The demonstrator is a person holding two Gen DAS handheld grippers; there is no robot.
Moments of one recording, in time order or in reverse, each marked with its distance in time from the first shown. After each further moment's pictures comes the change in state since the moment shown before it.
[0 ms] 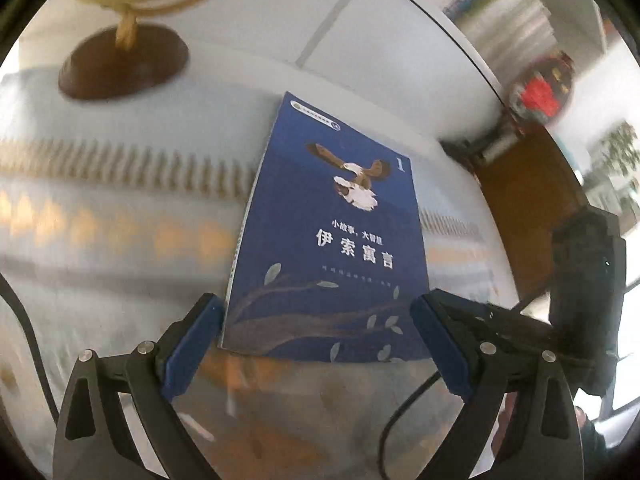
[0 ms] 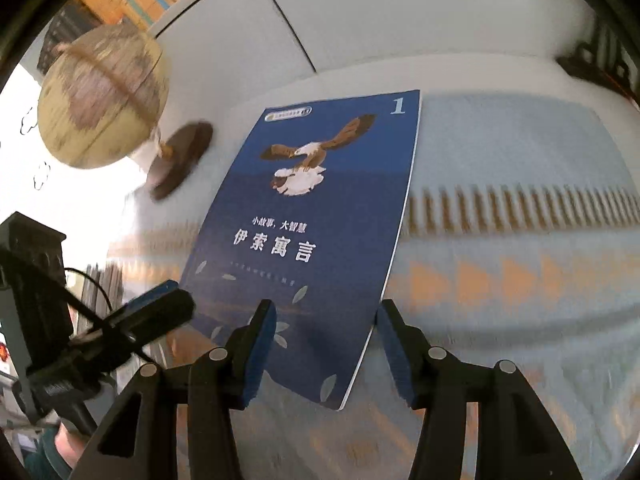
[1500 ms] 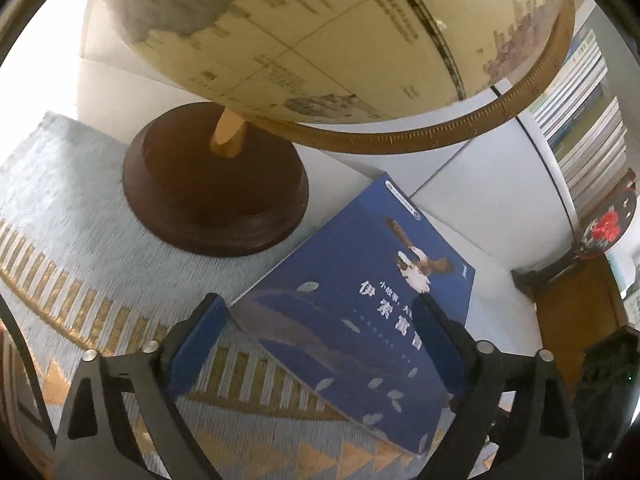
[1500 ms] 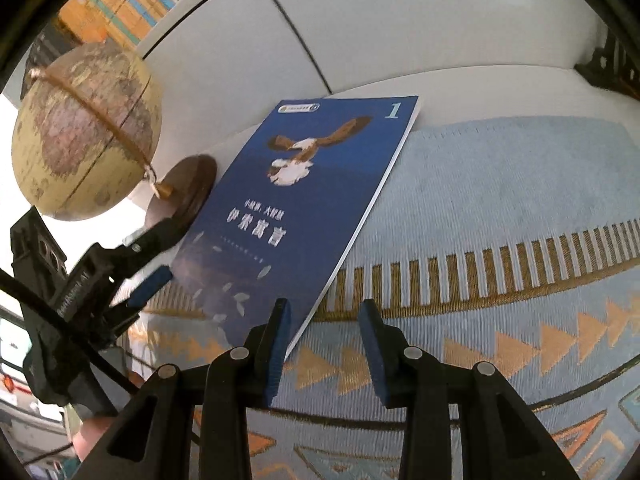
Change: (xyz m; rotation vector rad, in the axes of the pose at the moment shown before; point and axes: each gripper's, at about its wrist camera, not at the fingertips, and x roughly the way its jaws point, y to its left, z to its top) left arm 0.005 0.074 0.093 -0.194 -0.300 0.168; right arm 0.044 0.036 0.052 0.106 -0.115 0.020
